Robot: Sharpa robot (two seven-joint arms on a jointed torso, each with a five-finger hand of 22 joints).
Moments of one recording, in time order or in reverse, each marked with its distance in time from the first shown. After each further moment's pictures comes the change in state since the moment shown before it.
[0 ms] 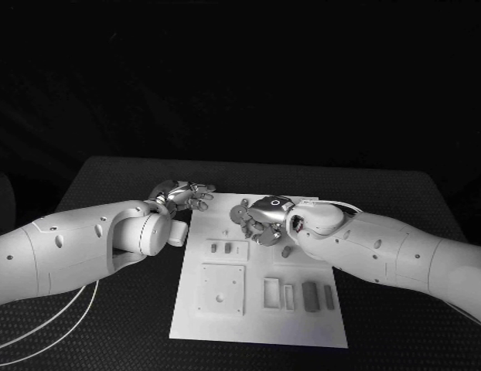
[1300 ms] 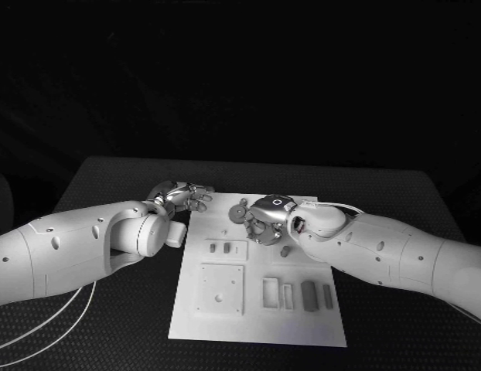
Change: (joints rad) left arm 0.000 -0.006 0.000 0.006 -0.012 0.012 -0.013; left_hand 0.003 0.005 -0.003 -0.008 0.000 0.000 0.000 0.005 -0.005 0.000 0.000 0.011 -0.005 0.000 0.000 -0.008 0.011 0.000 0.000 0.000 -0.004 0.004; right arm -0.003 -0.026 -0.002 0.034 -0.015 -0.053 -0.041; right_hand -0.108 0.054 -0.006 0.012 0.000 0.161 -0.025 0.084 0.059 0.061 -0.018 -0.004 -0.028 0.043 -0.021 0.004 -0.021 0.000 0.050 -0.022 0.000 -0.021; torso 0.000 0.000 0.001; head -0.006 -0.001
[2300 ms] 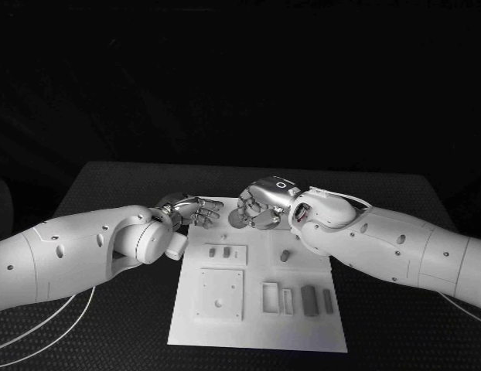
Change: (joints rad) left arm 0.000 0.012 0.000 -0.002 -0.112 0.112 -0.145; left_hand -0.042 -0.019 -0.011 0.031 -0.004 0.007 -0.013 0.010 -0.017 -0.001 0.001 -0.007 -0.028 -0.003 0.010 -0.040 0.015 0.000 0.000 0.000 -0.012 0.002; right arm 0.021 -0.076 0.111 0.167 0.050 -0.074 -0.041; right_hand -0.032 -0.012 0.034 -0.001 0.051 0.003 0.003 -0.016 0.004 0.013 0.002 -0.009 -0.008 0.018 -0.004 -0.011 -0.003 0.000 0.016 -0.002 -0.004 -0.006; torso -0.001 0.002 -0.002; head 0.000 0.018
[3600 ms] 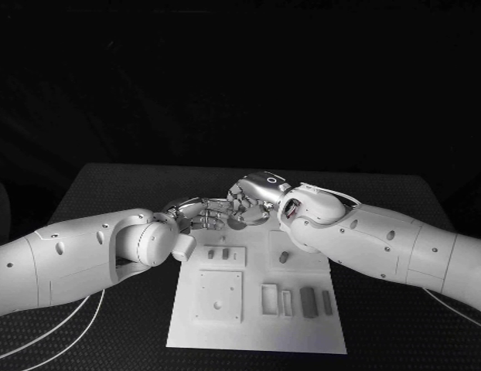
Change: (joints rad) left arm 0.000 0.011 0.000 0.030 0.208 0.061 0.062; left_hand 0.039 0.019 -0.006 -0.058 -0.005 0.054 -0.011 -0.011 -0.028 0.024 0.002 -0.039 -0.073 -0.002 0.009 -0.084 0.006 0.000 -0.007 0.007 -0.039 -0.001; right arm 0.003 0.037 0.026 -0.002 0.024 -0.005 -0.024; right_hand -0.004 -0.004 0.006 0.000 0.004 -0.001 0.000 -0.006 -0.001 0.003 0.004 0.000 -0.001 0.000 0.000 0.000 0.000 0.000 0.003 -0.003 0.000 -0.001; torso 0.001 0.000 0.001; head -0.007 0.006
